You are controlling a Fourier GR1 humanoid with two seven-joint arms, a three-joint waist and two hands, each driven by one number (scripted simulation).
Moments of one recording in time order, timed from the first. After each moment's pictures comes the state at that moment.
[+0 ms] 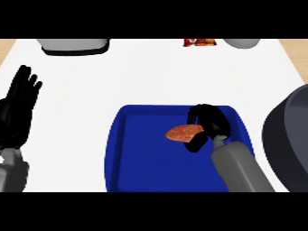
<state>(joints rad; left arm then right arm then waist) -0.16 0.22 0.13 -1.65 0.08 0.14 0.24 -0.39 -0.01 0.17 -1.09 0.95 0.11 0.26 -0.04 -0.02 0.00</state>
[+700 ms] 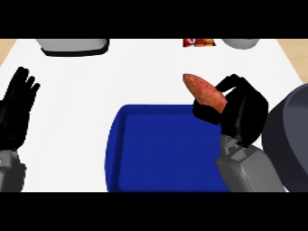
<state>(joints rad) -0.15 0.23 0.14 -1.66 0.08 0.13 0.24 -0.37 0.00 0.25 -1.66 1.31 -0.26 0.96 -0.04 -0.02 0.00</state>
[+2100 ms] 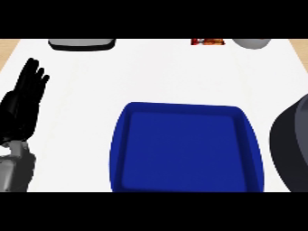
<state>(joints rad) -0.22 0.20 0.13 -1.62 0.07 0.12 0.24 0.02 -0.25 -0.25 -1.94 1.24 -0.27 0.81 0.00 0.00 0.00</state>
